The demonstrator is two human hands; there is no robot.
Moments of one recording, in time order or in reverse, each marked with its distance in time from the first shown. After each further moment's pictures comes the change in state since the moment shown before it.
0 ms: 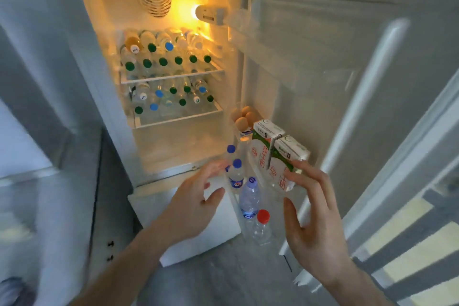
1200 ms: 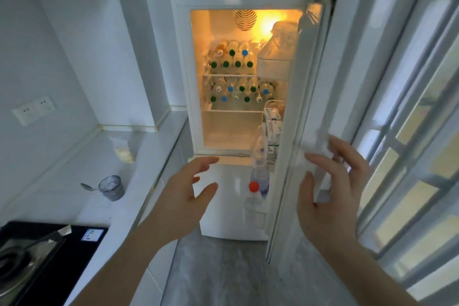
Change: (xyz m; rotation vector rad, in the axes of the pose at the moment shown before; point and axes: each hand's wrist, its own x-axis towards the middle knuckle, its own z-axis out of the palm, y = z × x) left_hand -0.151 0.150 0.081 0.162 0.531 -0.315; right_hand -0.006 0.038 -0.104 0.352 0.168 -0.387
